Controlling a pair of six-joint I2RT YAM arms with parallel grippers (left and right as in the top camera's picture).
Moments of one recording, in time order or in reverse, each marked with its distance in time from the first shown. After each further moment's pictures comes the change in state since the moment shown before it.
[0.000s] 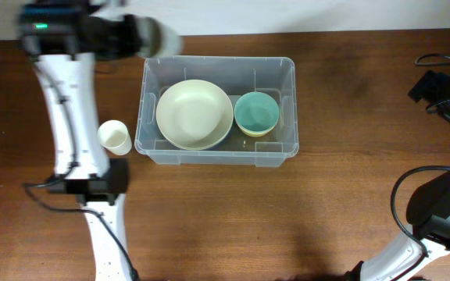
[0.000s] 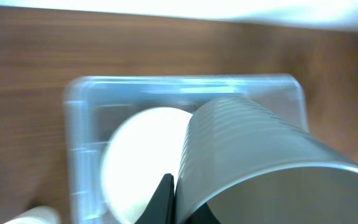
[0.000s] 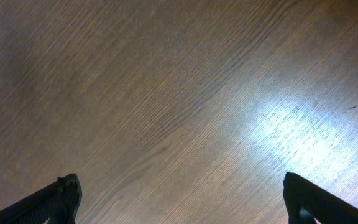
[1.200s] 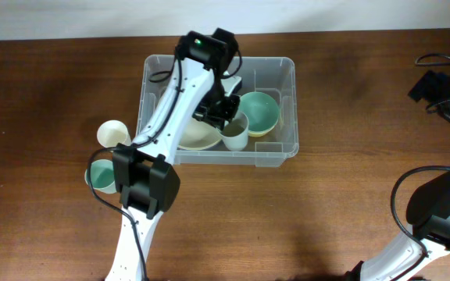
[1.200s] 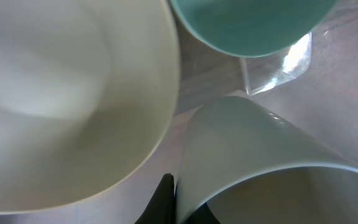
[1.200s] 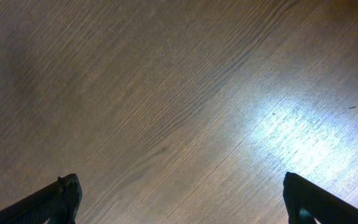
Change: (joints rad) left arm -0.390 0.000 -0.649 0.016 -0.167 0.067; right arm 0.000 0.000 0.000 0.000 0.000 0.000
